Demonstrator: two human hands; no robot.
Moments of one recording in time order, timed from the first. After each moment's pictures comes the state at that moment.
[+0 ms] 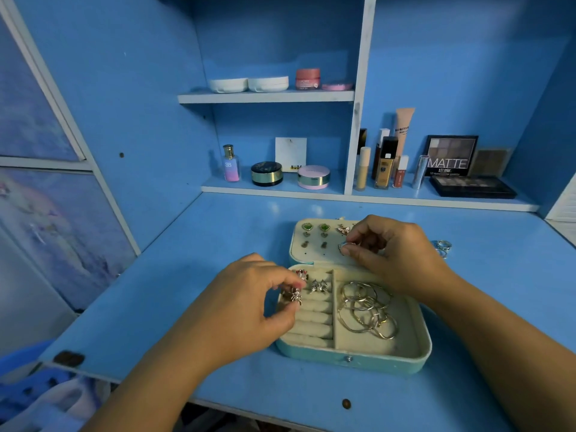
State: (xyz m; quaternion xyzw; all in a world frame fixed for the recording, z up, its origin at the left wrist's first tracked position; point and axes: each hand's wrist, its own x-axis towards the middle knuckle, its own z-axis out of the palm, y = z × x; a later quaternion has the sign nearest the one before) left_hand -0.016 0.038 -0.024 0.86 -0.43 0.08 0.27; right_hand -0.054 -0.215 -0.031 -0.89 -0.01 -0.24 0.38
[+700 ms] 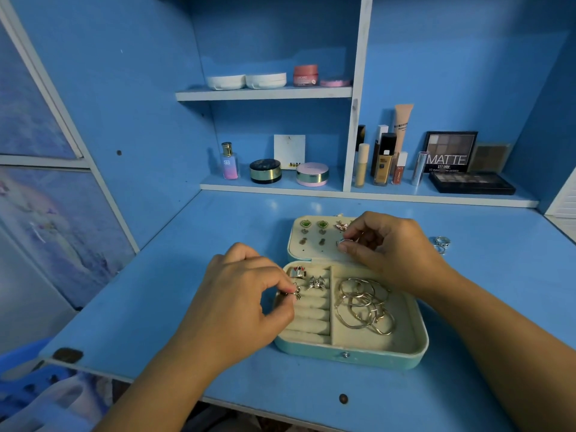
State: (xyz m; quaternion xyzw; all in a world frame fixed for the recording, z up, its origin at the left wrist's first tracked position) left_hand -0.023 0.033 -0.031 0.86 -0.40 0.17 0.26; right_hand -0.055 -0.215 -0.029 -0.90 -0.01 -0.23 0.37
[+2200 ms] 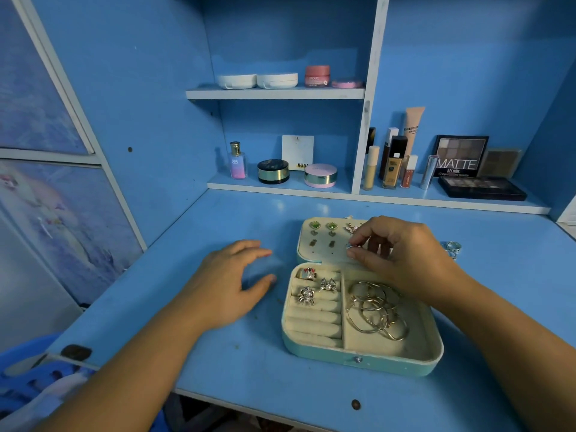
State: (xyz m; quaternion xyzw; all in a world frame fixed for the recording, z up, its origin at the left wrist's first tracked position) left_hand 0.047 0.054 -0.058 0.91 -0.35 0.06 0.22; right_hand -0.062 -0.208 -0.021 -0.92 -0.05 -0.24 0.32
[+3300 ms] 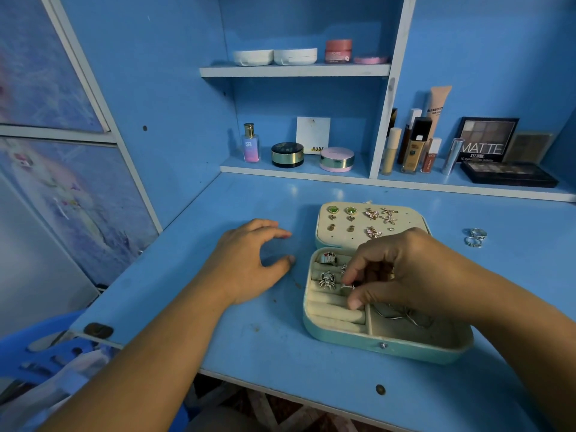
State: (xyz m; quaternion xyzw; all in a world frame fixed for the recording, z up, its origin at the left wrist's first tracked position) left_hand 0.064 0.052 -0.072 0.91 -0.31 0.04 0.29; right_hand -0.082 -0.170 0.000 -0.92 -0.12 -0.01 0.37
